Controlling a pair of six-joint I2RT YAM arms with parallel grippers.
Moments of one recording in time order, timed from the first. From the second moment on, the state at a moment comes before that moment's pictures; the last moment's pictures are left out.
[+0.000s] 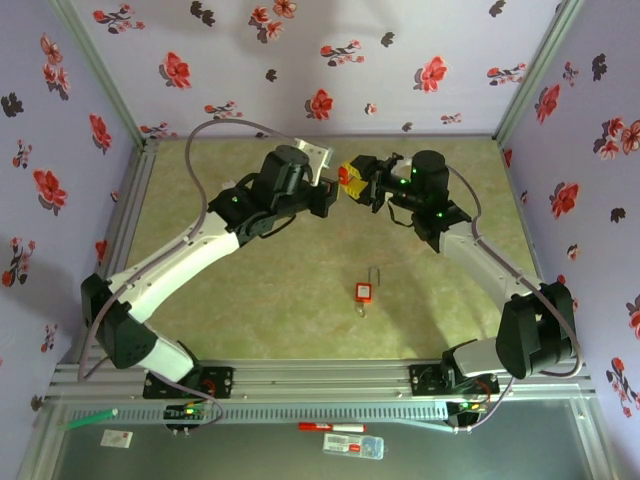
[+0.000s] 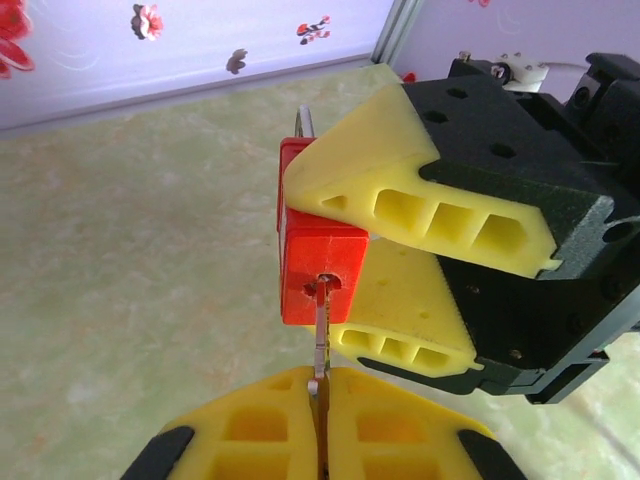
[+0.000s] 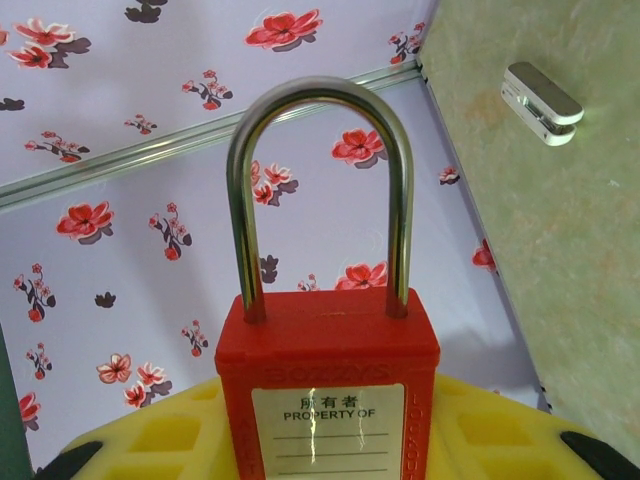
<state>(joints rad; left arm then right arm) -0.86 1.52 1.53 -0.51 -0.04 -0.32 0.40 1.39 1.03 0.20 -0.67 1.71</state>
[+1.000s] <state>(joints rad) -0.84 1.51 1.41 -0.34 0.01 -0.50 0.41 1.38 1.05 0.10 -0.60 1.65</state>
